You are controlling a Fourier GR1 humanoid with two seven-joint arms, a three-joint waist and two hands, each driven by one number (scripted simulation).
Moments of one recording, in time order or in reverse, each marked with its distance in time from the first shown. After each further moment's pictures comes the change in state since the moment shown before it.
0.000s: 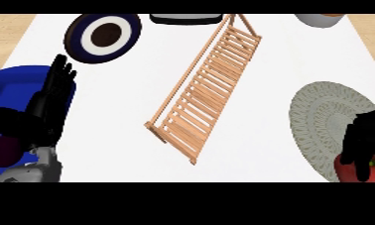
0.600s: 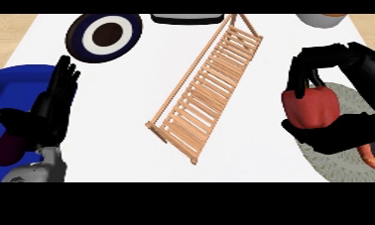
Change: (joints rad) left arm 0.000 -0.026 -0.001 0.014 -0.023 -0.002 -0.021; right arm -0.329 0.139 0.128 0.292 0.127 -0.128 0.118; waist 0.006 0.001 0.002
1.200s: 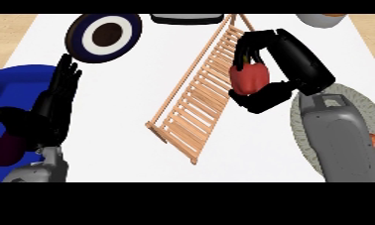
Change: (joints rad) left arm -0.006 -0.017 -0.006 -0.034 -0.017 0.000 0.044; right arm -0.113 0.178 0.105 0.332 0.244 -0.200 -0.221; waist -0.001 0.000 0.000
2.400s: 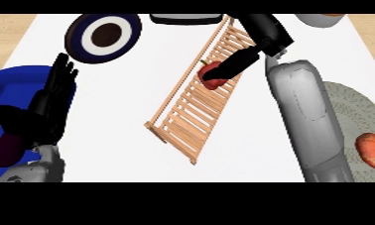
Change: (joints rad) left arm -0.009 0.003 0.036 0.023 0.001 -0.027 -0.016; right arm -0.248 0.135 -0.143 0.381 -0.110 0.006 -0.064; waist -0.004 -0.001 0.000
